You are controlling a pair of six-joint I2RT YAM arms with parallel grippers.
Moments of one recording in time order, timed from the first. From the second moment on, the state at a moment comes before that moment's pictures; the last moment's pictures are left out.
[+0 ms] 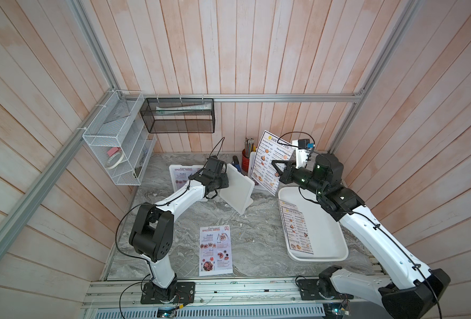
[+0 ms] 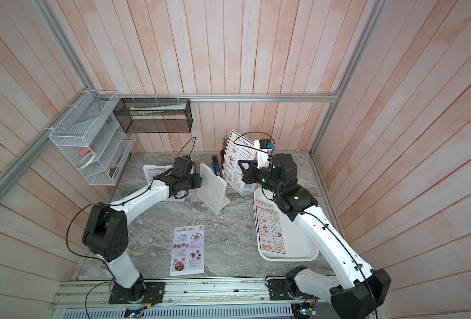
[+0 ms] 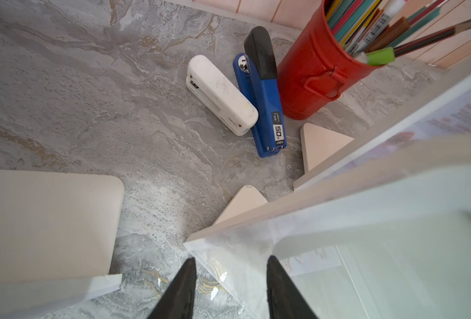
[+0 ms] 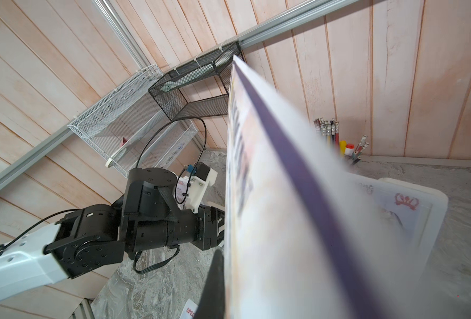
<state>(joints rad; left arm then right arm) -0.45 1.77 1.35 -0.40 -0.04 -0.47 0.50 1.18 1.22 -0.23 -0.26 0.45</state>
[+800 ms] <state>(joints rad) -0.54 1.40 1.13 -0.54 -0.04 -0.49 0.39 1.27 1.30 -0.27 -0.49 0.41</state>
